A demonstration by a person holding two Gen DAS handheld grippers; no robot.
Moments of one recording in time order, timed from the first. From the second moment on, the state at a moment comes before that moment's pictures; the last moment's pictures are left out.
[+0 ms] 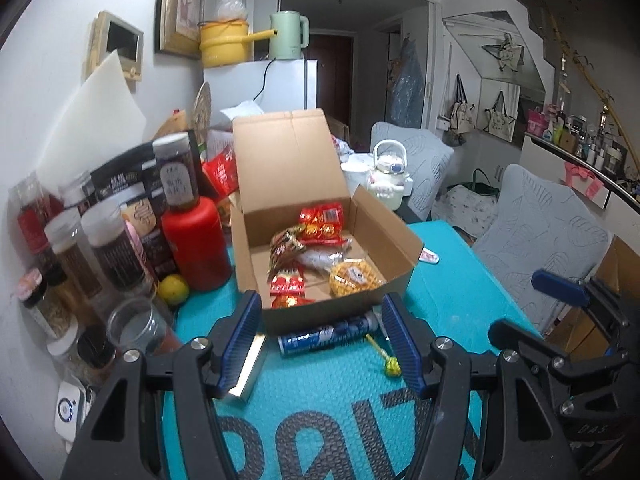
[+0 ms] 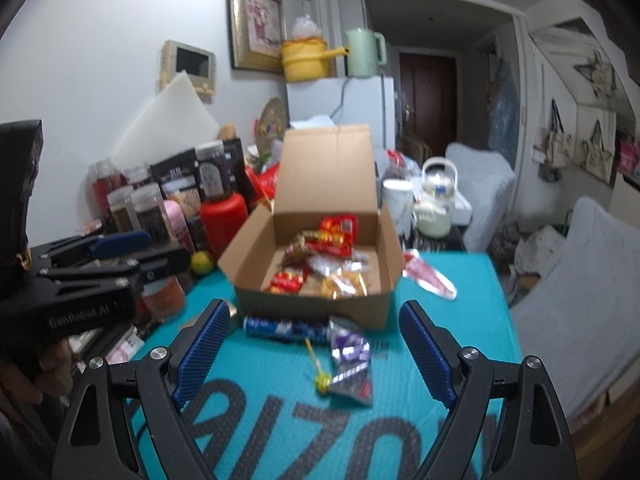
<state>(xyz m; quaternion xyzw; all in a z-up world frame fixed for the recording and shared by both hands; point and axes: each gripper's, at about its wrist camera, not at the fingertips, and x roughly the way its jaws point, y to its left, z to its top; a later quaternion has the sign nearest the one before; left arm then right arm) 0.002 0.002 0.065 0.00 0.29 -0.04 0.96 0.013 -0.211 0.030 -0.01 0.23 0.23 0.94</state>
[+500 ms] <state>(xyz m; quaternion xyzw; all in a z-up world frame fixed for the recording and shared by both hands) 0.009 0.022 0.006 -0.02 0.36 -0.04 0.93 0.025 -0.184 -0.034 0.01 0.30 0.27 0.92</state>
